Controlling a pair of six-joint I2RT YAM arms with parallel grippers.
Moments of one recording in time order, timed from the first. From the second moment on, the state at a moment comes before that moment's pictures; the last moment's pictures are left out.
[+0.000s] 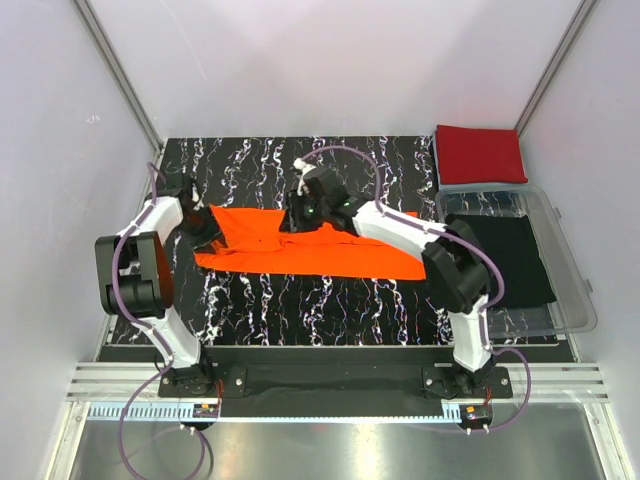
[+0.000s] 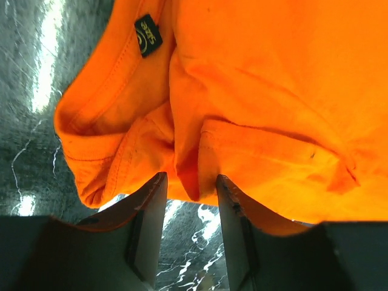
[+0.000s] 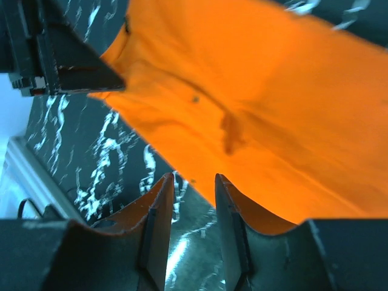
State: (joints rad) left arm 0.12 1.75 1.20 -0.74 0.19 -0.41; right arm 0.74 1.99 1.57 -0.22 -0.21 0.53
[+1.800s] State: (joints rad) left arm 0.11 1.66 1.09 -0.67 0.16 -0.45; right arm 0.79 2.27 1.73 -0.18 -0.27 0.46
